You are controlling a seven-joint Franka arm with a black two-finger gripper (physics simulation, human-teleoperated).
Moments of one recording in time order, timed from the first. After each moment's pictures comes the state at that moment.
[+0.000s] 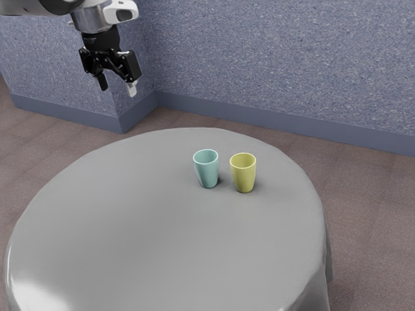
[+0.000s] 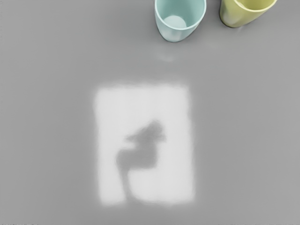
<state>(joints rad) -0.06 0.05 0.09 -1.43 -0.03 1.53 0.06</state>
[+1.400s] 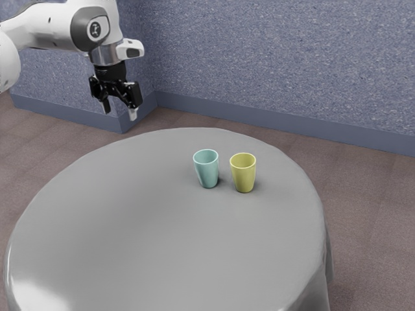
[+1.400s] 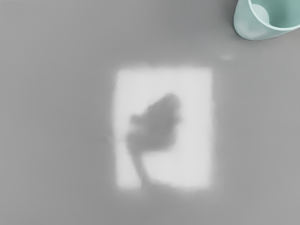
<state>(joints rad) 0.06 0.30 0.08 -1.39 0.01 1.65 0.13</state>
